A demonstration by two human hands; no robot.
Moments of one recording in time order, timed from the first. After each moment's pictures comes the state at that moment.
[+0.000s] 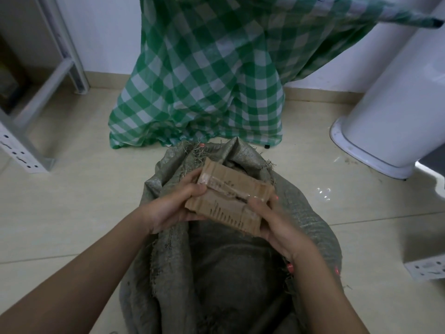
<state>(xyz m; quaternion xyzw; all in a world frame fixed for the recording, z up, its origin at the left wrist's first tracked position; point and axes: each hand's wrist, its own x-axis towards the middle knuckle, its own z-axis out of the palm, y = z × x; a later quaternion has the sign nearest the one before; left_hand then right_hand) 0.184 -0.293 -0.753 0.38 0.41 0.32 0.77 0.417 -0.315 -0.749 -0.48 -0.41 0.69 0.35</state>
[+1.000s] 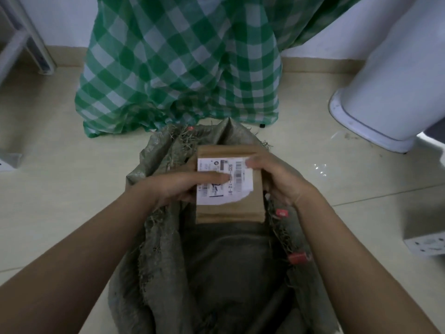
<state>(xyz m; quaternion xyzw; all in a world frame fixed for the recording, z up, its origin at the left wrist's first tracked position) 0.209 -0.242 -0.750 0.49 0.46 0.17 0.72 0.428 -0.237 -0.740 -0.50 -0.48 0.65 0.31</state>
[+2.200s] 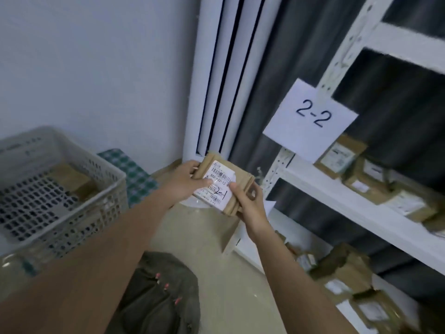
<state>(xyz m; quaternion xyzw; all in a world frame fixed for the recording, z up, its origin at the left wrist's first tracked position) 0.403 -0.290 0.060 0.73 0.31 0.18 0.58 0.523 -0.437 0.036 -0.66 -0.17 0.34 0.65</state>
